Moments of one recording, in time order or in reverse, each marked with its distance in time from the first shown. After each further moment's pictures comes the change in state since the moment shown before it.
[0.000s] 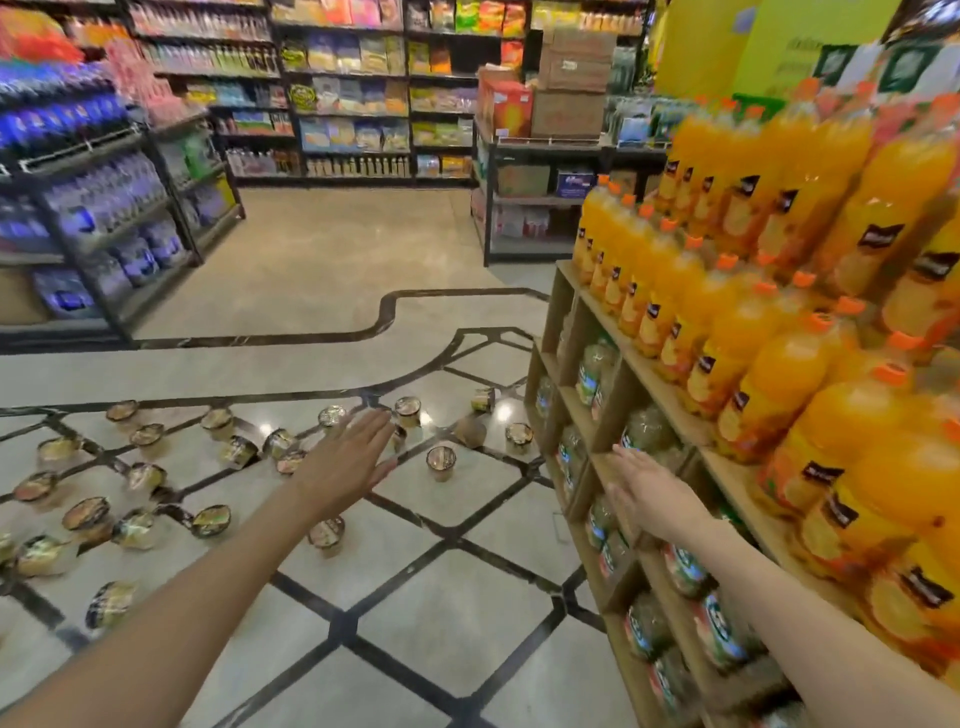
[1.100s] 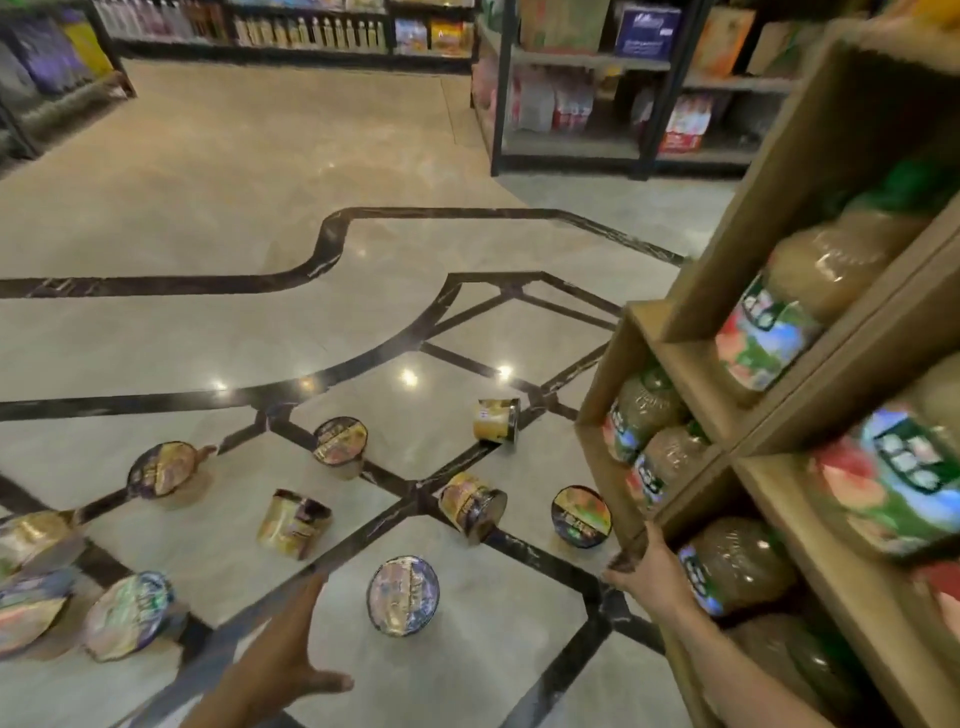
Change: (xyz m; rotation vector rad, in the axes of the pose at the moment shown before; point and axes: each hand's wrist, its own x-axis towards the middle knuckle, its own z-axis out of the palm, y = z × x) left_hand 0.484 -0.175 0.708 -0.829 -0.562 -0.428; right_hand 0.736 0.182 0.542 0.612 -0.077 0.593
